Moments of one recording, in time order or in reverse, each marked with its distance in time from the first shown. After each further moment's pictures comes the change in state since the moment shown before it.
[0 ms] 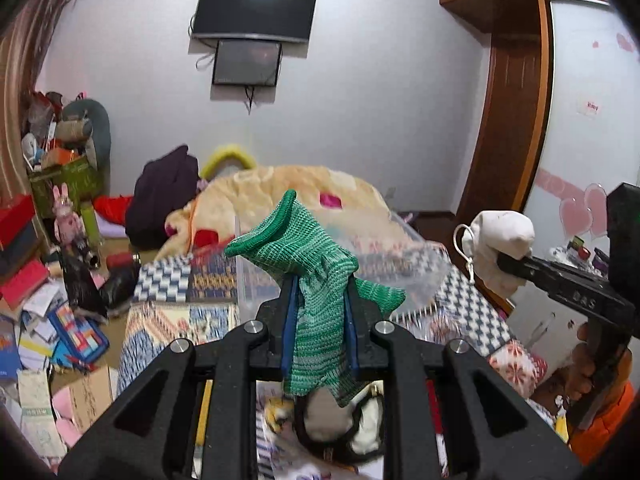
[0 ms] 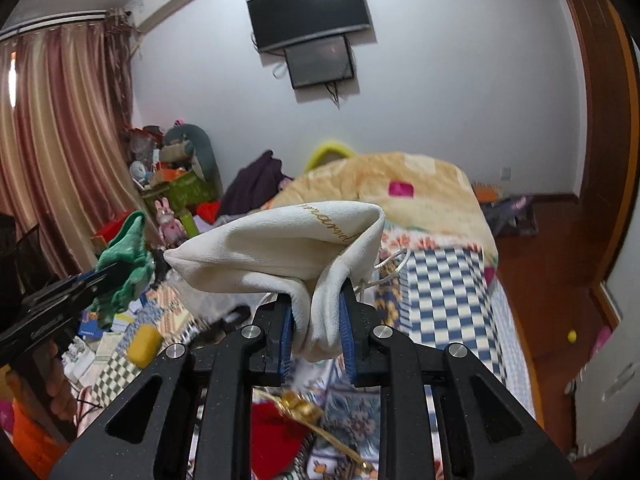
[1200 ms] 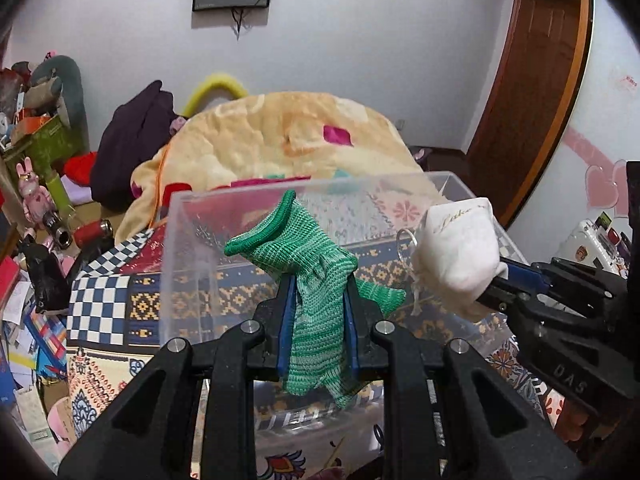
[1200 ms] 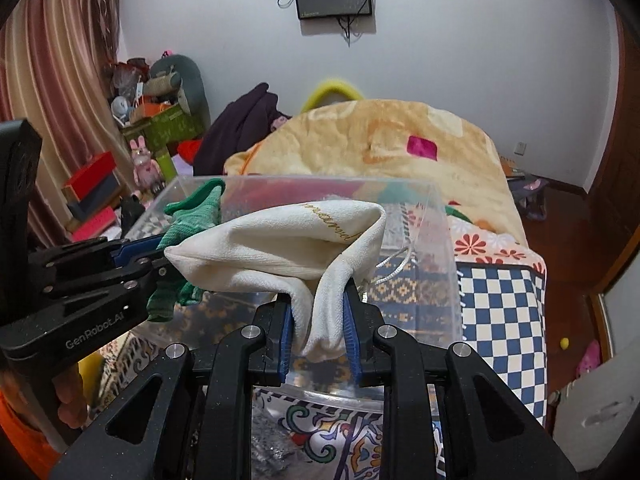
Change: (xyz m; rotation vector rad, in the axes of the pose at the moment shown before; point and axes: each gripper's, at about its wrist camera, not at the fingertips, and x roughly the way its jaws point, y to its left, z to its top) left arm 0.177 0.011 0.018 0.005 0.317 -0.007; right arm 0.138 0.021 0.009 -0.071 0.249 -0.037
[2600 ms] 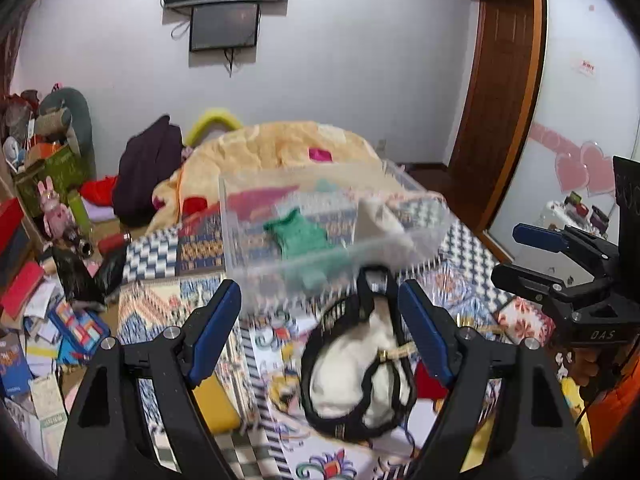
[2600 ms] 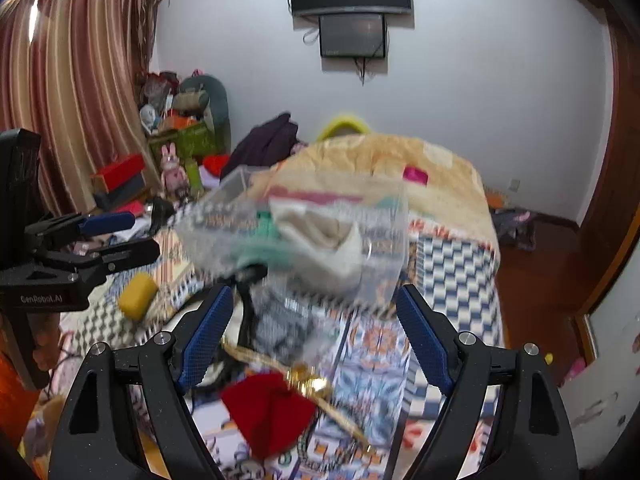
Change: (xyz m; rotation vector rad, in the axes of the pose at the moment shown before) left arm -0.132 -0.013 -0.083 0.071 -0.110 -0.012; right arm -0.097 0.012 -0.068 -0.076 -0.114 0.005
